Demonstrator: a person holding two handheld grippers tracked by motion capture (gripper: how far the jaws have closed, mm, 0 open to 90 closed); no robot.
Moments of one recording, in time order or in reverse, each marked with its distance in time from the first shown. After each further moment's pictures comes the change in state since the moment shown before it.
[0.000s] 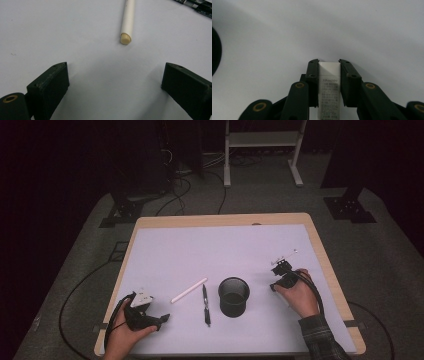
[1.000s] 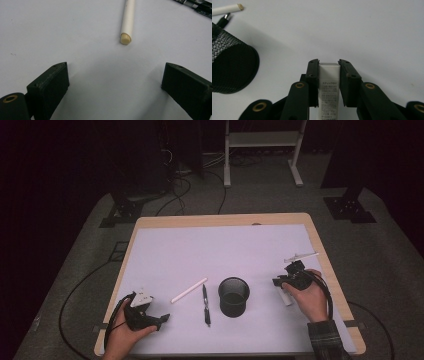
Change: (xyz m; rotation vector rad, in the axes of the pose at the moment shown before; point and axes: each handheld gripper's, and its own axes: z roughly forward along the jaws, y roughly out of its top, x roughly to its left) left arm 0.000 0.000 0.000 0.001 -0.002 -0.001; right arm -0.012 -0.019 -0.032 -0.242 0.114 0.031
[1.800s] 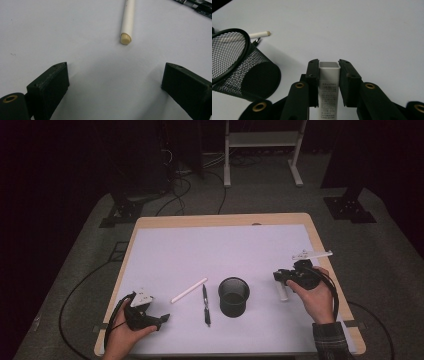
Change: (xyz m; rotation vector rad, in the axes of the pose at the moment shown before) left arm 0.000 0.000 0.000 0.000 -0.001 -0.001; right arm 0.006 0.003 -0.032 -0.168 0.068 -0.022
